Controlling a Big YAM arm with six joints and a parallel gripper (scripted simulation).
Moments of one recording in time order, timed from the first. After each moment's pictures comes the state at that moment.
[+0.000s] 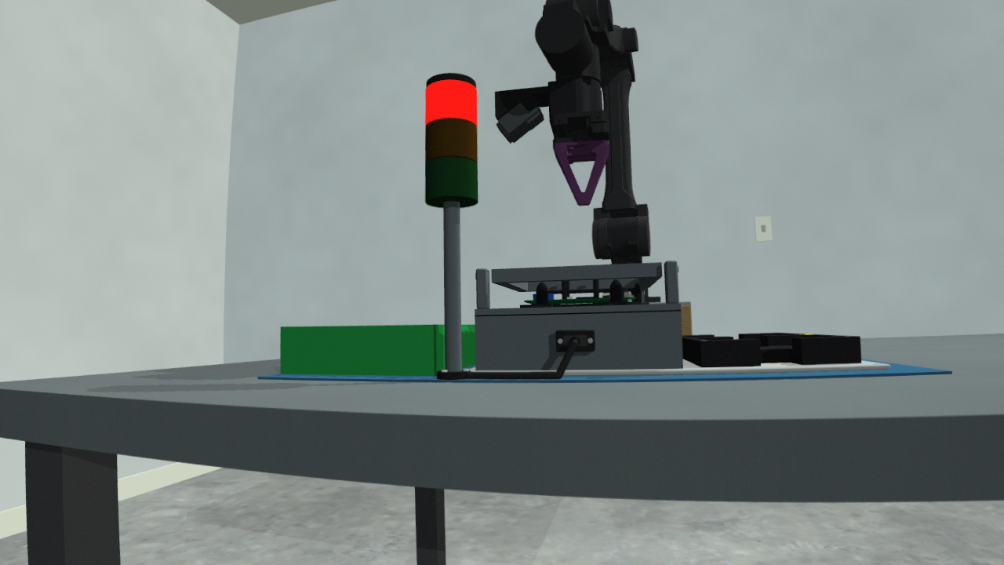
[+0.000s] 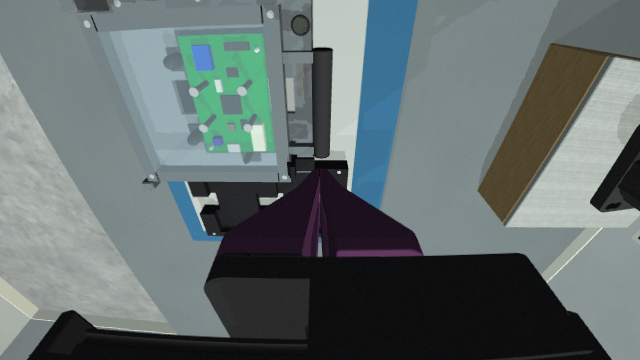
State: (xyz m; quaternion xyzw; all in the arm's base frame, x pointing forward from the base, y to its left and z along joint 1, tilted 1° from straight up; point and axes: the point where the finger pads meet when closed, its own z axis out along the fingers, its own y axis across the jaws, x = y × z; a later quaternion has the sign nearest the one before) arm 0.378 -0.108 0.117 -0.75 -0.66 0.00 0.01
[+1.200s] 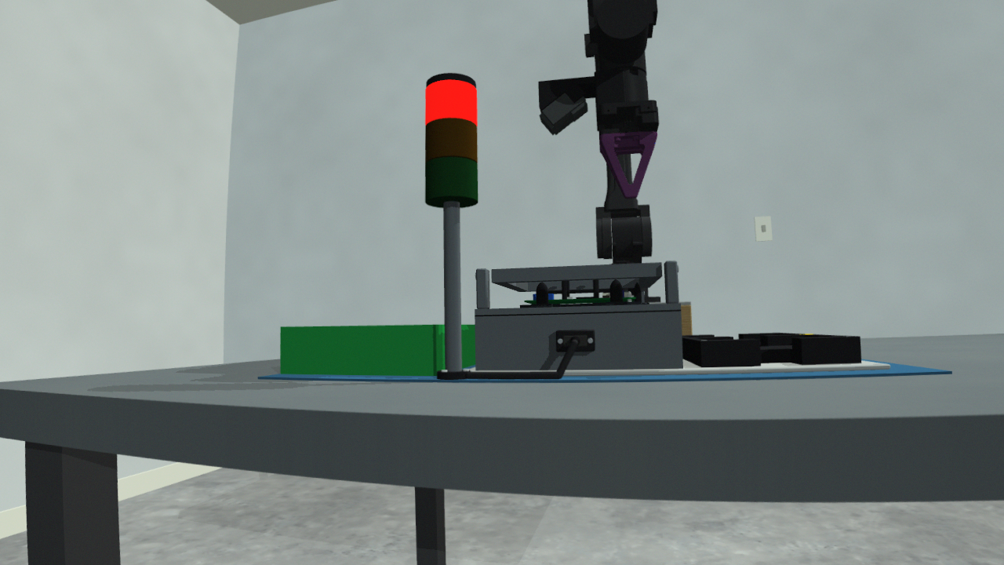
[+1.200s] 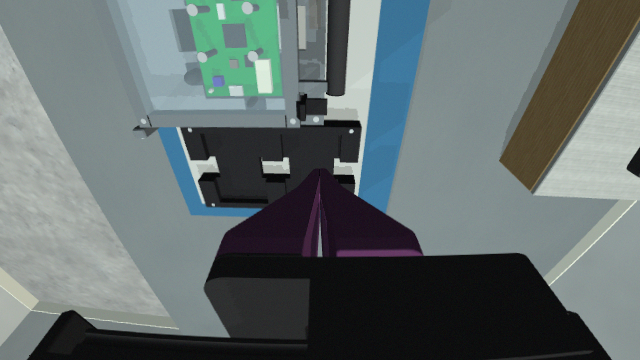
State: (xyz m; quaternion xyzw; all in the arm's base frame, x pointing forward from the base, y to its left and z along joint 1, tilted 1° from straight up) arm 0.395 -0.053 0.120 -0.75 -0.66 0.00 0.00
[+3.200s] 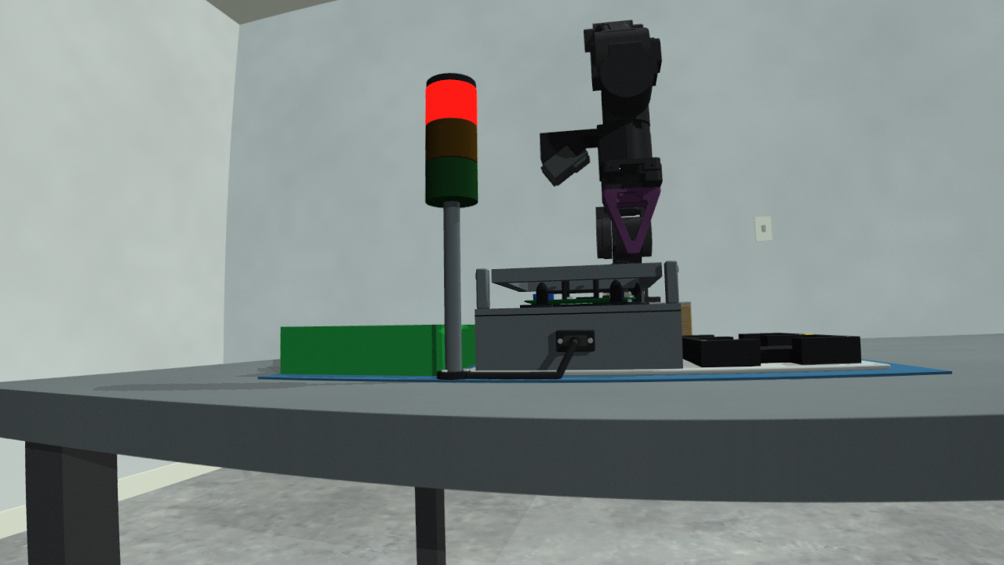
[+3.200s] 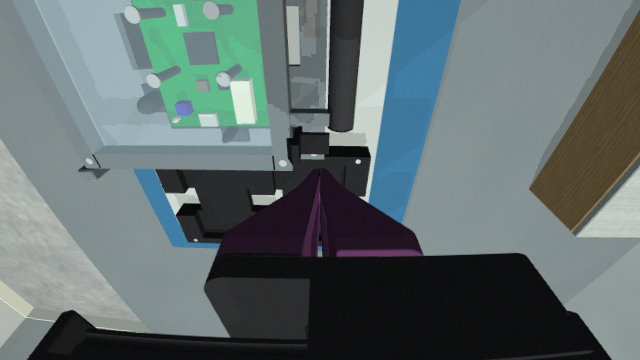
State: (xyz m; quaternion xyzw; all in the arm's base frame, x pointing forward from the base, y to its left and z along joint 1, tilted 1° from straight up) arm 0.395 -0.053 0.052 -0.75 -0.66 0.00 0.00
